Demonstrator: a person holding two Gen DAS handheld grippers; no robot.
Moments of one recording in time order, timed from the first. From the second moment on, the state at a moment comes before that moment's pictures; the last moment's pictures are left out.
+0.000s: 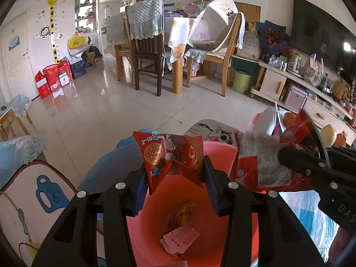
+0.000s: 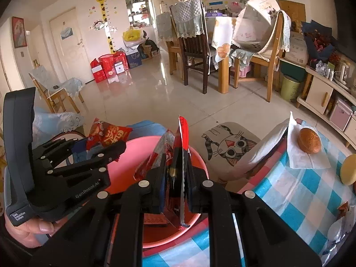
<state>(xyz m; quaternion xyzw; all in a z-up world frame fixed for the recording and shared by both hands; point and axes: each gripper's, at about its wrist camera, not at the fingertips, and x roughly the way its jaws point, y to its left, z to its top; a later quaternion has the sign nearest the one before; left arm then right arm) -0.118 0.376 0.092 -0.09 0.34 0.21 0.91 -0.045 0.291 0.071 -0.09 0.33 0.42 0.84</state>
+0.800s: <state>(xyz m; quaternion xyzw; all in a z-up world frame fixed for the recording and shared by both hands) -0.115 0.363 0.092 -0.06 0.33 0.22 0.92 -0.041 0.274 0.074 -0.07 0.32 0.40 0.86</state>
